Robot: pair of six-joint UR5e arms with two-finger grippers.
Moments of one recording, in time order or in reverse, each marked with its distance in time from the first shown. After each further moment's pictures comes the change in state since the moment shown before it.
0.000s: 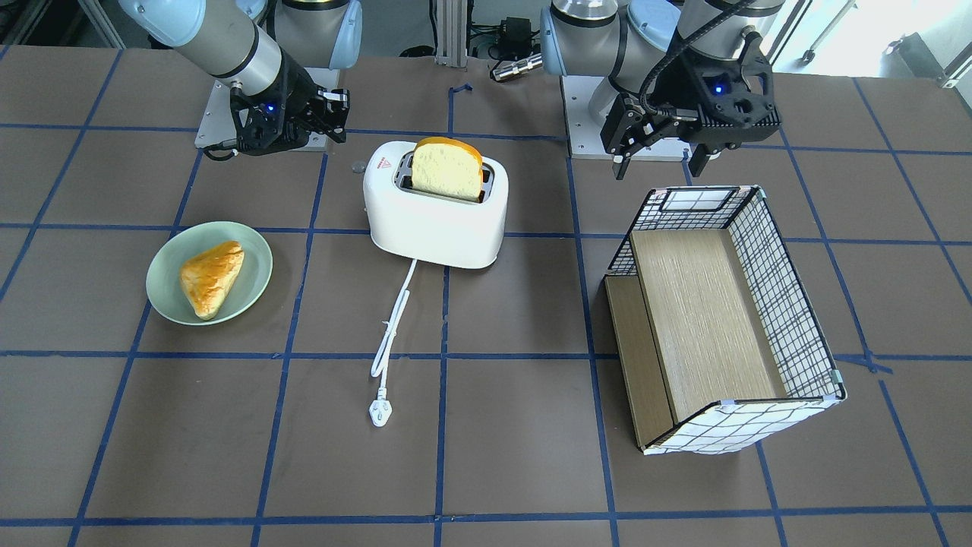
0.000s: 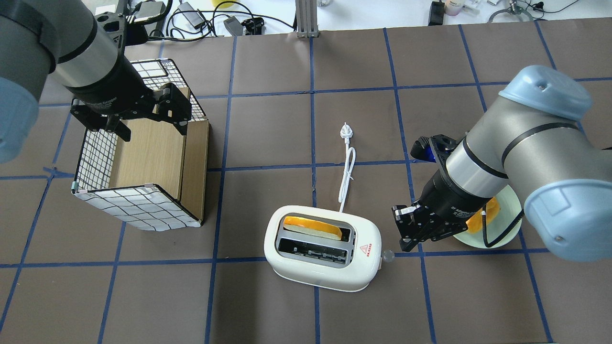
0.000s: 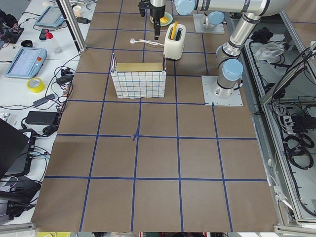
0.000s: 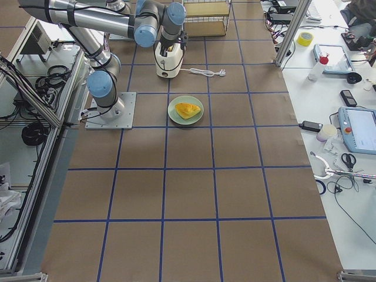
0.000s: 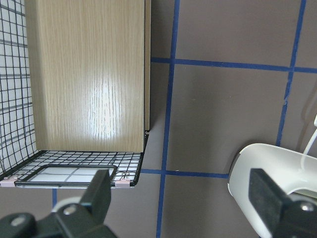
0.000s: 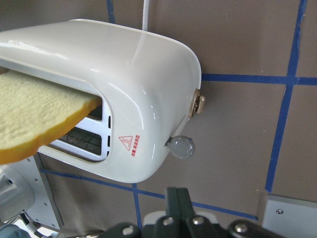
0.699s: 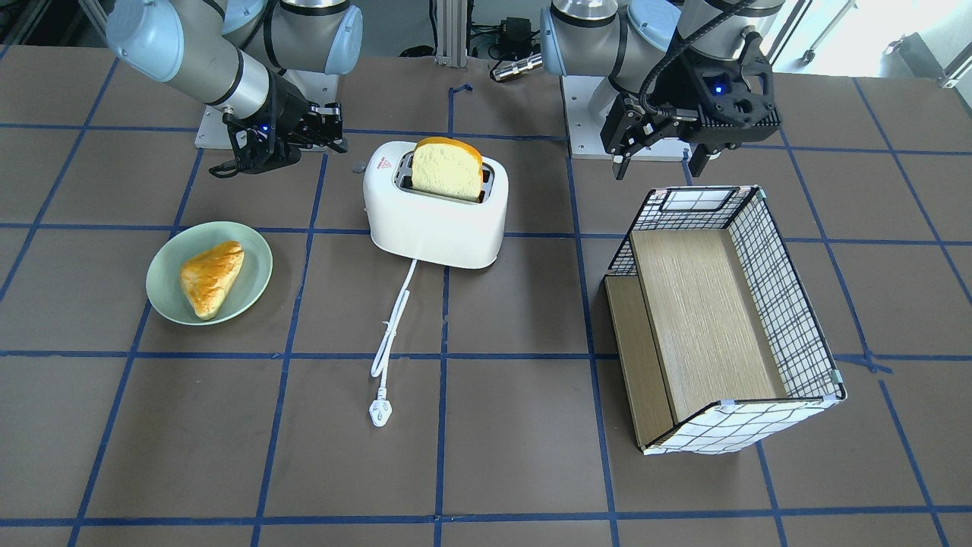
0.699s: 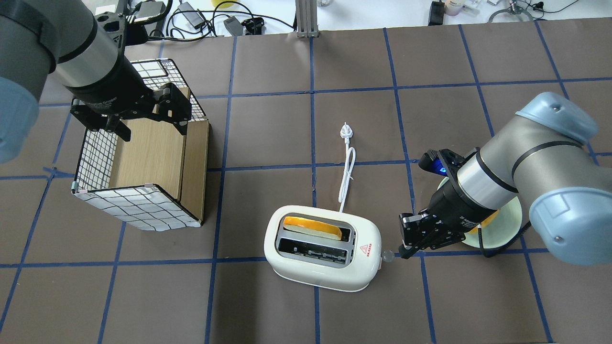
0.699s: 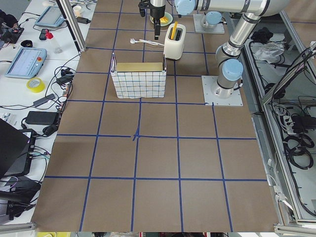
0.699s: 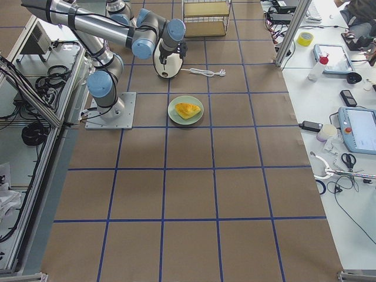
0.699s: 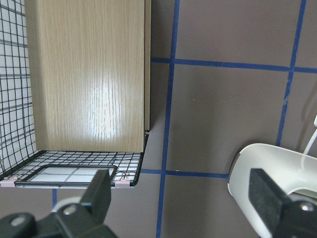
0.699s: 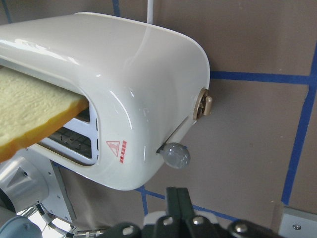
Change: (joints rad) left arm 0.000 0.000 0.000 0.000 0.000 0.000; right arm -0.083 0.007 0.093 -0.022 0.079 -0.111
